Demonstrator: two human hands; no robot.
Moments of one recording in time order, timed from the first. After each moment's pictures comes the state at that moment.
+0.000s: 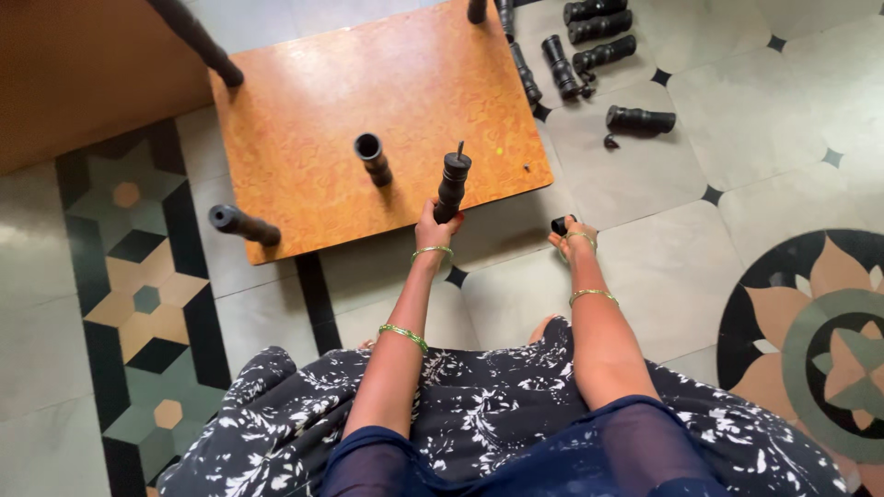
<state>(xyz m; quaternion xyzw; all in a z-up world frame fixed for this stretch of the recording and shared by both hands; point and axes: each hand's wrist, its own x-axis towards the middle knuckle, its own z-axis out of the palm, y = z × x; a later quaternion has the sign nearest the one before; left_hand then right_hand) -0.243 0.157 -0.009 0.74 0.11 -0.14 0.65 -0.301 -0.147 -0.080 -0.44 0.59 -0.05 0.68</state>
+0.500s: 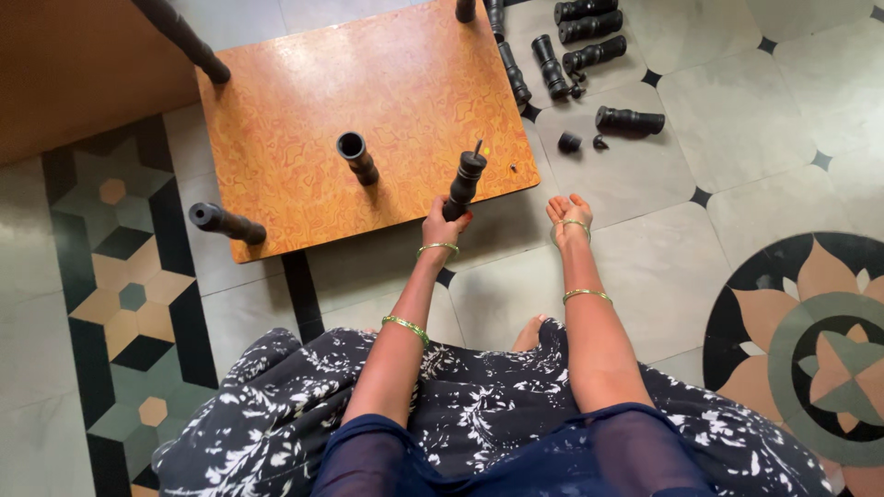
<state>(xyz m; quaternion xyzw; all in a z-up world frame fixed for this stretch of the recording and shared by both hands) -0.245 0.117 -0.023 0.77 0.08 -0.15 0.62 -0.276 -0.167 -0.070 -0.38 0.45 -0.16 0.79</state>
